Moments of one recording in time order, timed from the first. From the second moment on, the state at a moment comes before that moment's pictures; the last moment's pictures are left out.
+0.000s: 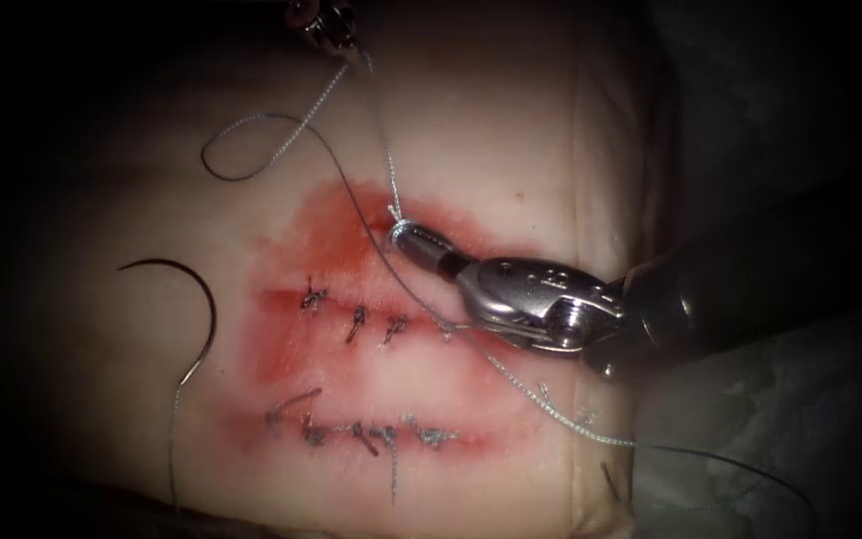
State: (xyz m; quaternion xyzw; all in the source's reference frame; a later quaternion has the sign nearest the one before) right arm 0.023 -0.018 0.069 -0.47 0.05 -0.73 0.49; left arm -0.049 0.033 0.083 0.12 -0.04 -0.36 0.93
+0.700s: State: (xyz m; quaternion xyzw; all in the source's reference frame) right arm 0.024 -0.021 0.068 -0.49 0.10 -0.76 0.41; left arm -0.053 0.036 0.090 0.00 -0.01 -0.35 0.93
